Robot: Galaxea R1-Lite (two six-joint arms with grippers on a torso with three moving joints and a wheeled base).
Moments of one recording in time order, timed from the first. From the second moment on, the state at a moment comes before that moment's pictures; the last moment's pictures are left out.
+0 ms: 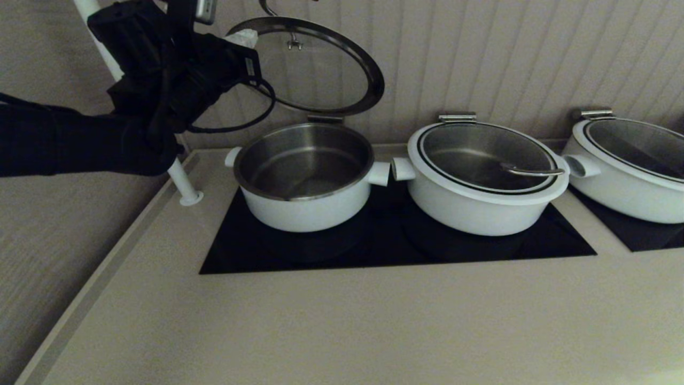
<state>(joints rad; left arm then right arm) -0.25 1.96 -1.56 -0.82 -0.06 0.19 0.00 0.00 0.00 0.00 0.03 -0.03</state>
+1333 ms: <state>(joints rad) -0.23 1.92 -1.85 -0.42 -0.16 0.22 0.00 0.00 0.00 0.00 0.03 -0.03</state>
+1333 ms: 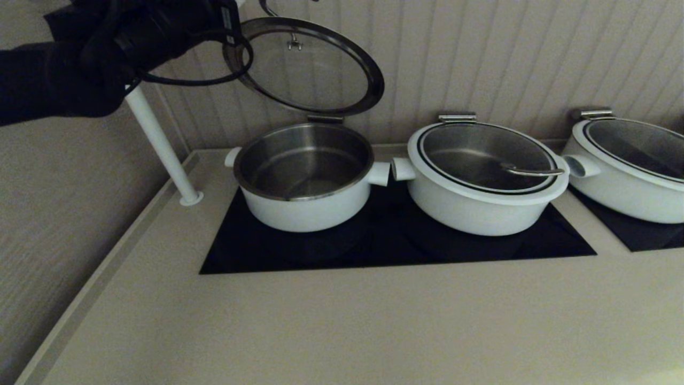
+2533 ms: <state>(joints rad) -0.23 2.01 -1.94 -0.37 -0.19 0.23 0.00 0.00 0.00 0.00 0.03 -0.03</state>
